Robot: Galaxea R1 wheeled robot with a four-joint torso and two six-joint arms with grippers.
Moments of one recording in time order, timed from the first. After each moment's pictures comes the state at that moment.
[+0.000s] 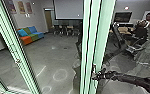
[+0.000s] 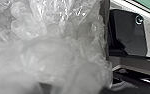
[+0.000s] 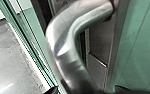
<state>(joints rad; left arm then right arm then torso) 1.51 2.96 -2.65 0.06 -0.07 -0.14 -0.47 2.69 -2.04 -0.19 -0.34 -0.03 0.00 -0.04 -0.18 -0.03</state>
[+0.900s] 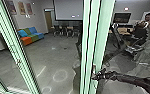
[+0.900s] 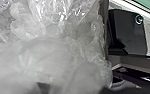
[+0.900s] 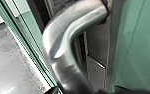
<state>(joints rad) 1.51 2.96 -2.65 0.06 -0.07 -0.14 -0.48 2.70 -2.07 -0.13 -0.33 -0.05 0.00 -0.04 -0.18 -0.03</state>
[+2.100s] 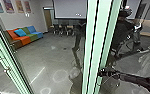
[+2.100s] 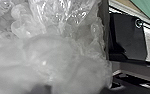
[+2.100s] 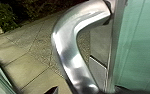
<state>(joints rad) 1.49 2.96 -2.65 0.06 -0.07 -0.14 -0.47 2.69 -2.17 -0.13 -0.17 -0.01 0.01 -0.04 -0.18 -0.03</state>
